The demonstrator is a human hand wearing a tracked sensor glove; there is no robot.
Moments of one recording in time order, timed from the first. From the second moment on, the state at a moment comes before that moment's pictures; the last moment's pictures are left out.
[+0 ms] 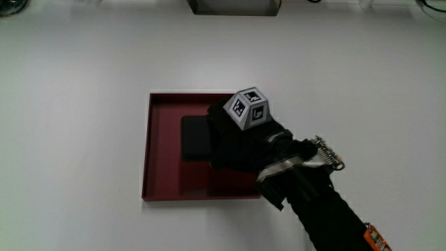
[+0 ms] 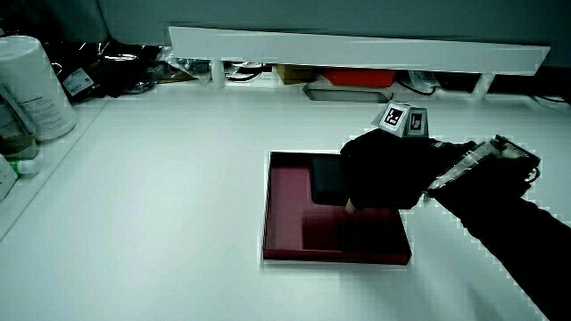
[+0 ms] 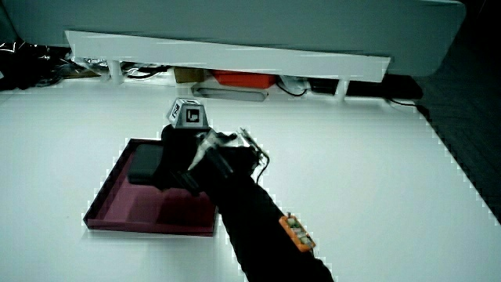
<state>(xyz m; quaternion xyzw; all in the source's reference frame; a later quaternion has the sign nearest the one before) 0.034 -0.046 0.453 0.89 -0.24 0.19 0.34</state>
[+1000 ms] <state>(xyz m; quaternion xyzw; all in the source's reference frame) -0.002 -0.013 0.524 0.87 -0.24 0.15 0.41</state>
